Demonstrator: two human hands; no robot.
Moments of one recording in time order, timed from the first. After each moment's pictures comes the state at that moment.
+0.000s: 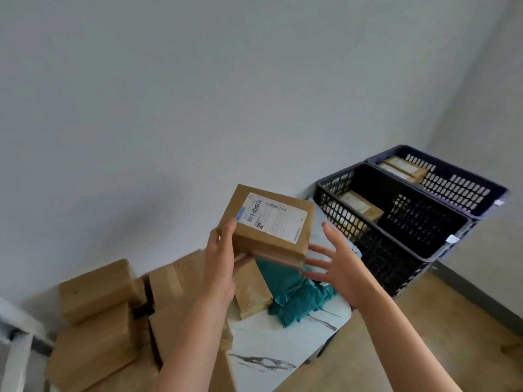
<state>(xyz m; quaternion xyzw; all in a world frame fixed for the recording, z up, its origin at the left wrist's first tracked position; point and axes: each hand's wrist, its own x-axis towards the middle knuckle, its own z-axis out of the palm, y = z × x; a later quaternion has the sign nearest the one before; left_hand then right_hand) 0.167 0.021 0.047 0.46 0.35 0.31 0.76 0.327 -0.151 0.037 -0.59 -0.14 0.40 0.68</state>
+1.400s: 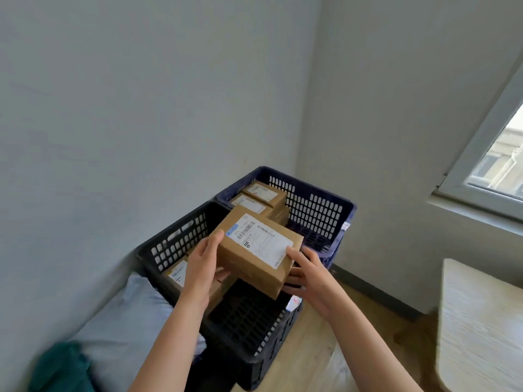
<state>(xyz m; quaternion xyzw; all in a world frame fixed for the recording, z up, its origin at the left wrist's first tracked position) 0.679 -0.168 0.027 0.60 0.28 0.13 0.74 0.761 -0.385 0.008 -0.65 0.02 0.30 0.70</state>
